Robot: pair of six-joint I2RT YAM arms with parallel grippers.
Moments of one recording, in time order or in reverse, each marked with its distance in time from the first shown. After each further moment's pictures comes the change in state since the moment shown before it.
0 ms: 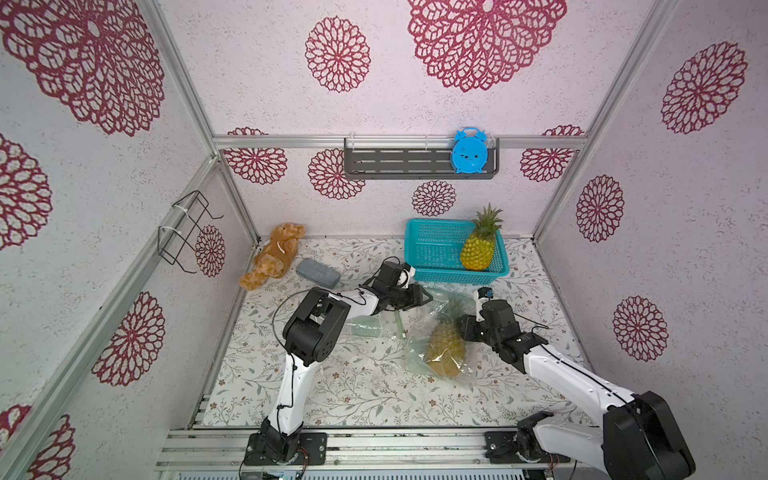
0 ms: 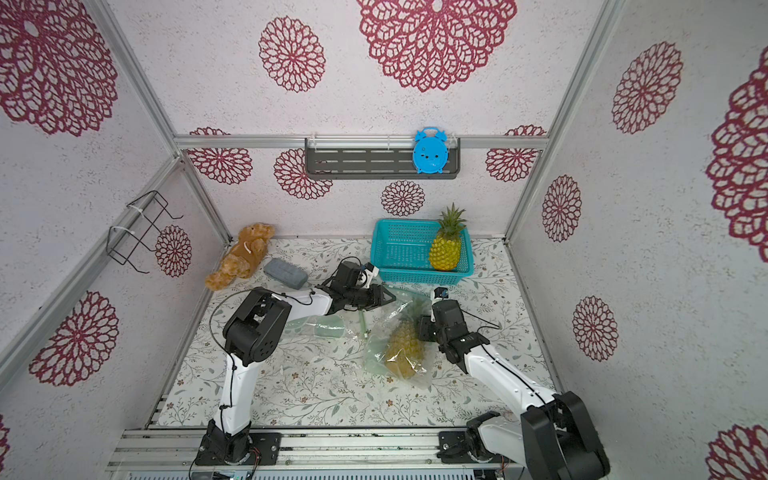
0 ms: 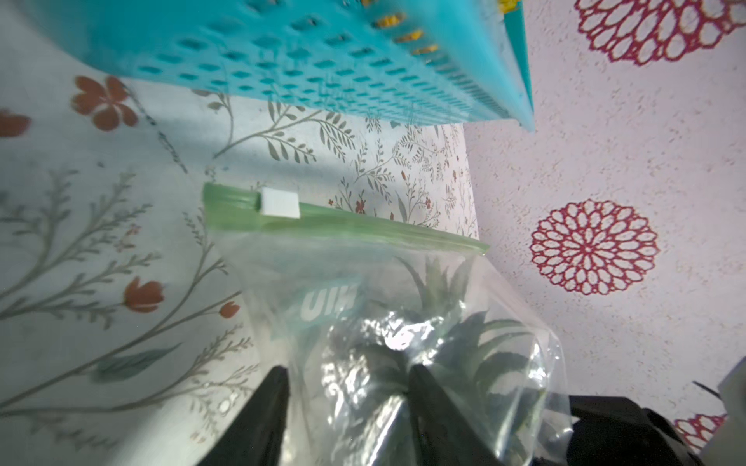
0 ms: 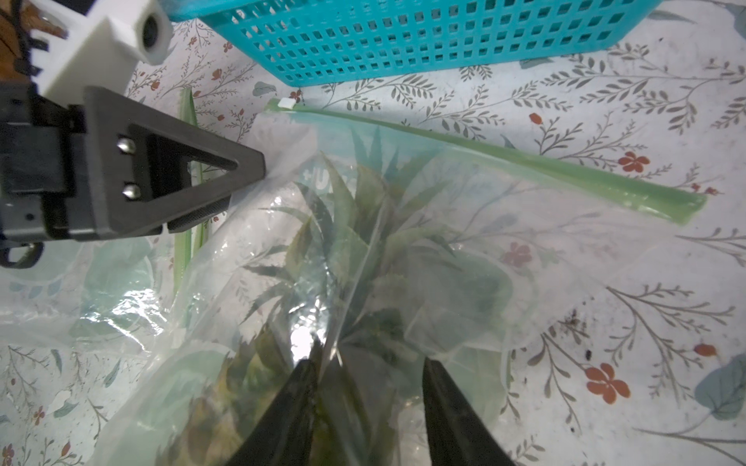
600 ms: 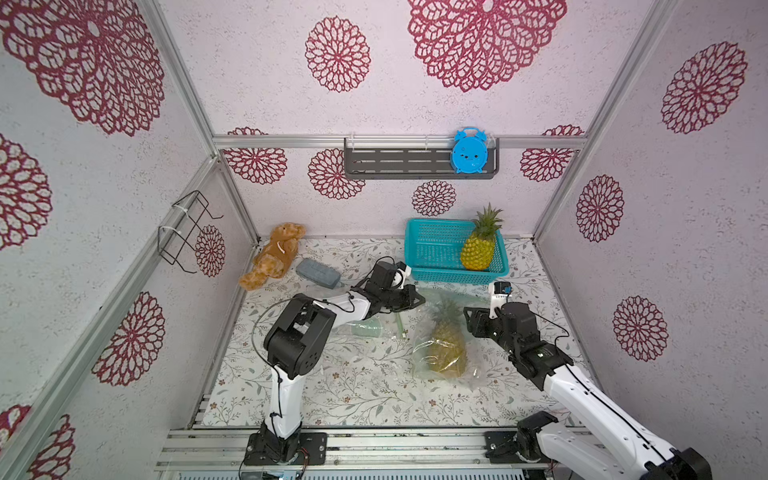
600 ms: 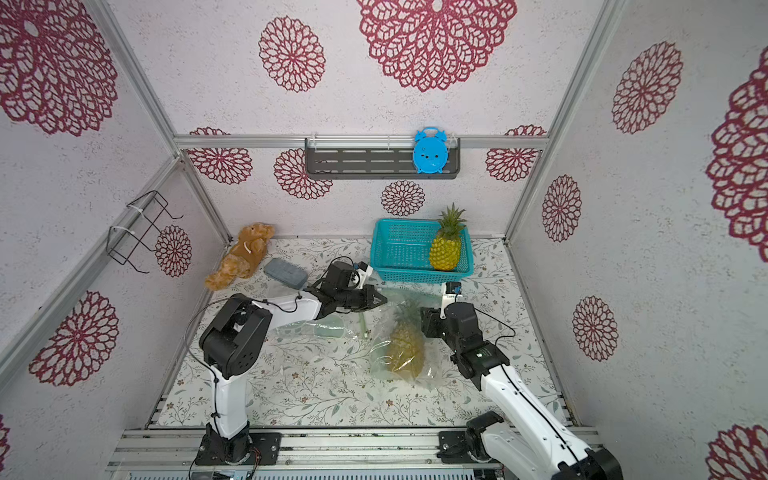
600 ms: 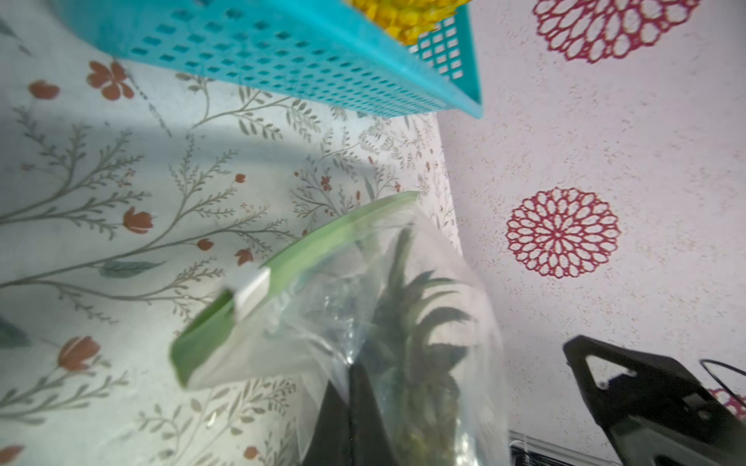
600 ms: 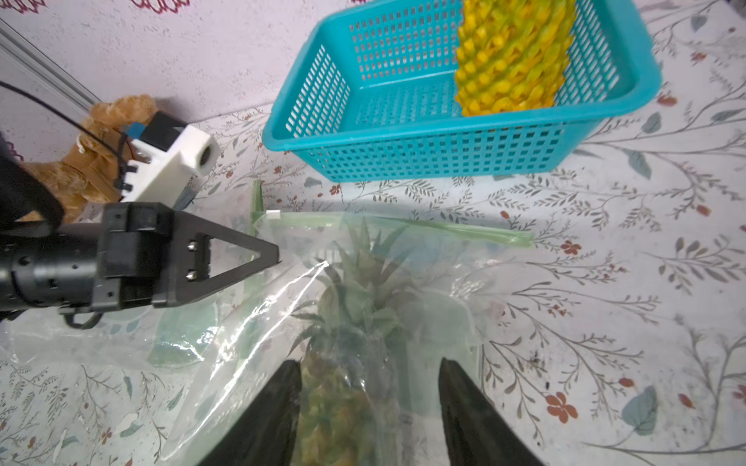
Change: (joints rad) left arm -0.002 -0.248 -0.177 -0.013 -0.023 0.000; right arm 0.000 -0.275 0.001 -0.033 0.064 -0.030
